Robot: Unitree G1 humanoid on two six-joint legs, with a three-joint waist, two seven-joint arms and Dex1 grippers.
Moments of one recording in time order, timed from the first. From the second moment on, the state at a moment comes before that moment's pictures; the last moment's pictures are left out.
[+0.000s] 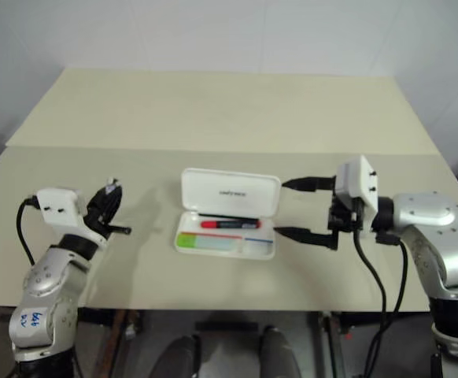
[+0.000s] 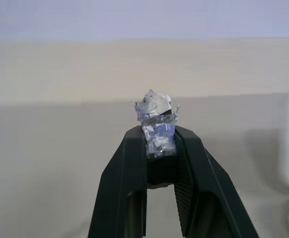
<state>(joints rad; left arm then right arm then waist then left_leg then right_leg) -0.12 0.36 0.30 -0.44 -0.33 0.38 -0.31 -0.33 -0.87 -0.18 -0.27 0.60 0.38 1.20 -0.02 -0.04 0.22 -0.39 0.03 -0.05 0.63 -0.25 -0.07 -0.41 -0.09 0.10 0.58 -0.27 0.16</state>
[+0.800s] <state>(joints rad) -0.48 0.64 -0.04 -0.15 -0.47 0.32 -1.13 0.13 -0.89 -0.51 -0.26 0.55 0.26 1.14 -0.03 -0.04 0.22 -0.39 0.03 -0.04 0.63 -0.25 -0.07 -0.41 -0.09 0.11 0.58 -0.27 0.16</state>
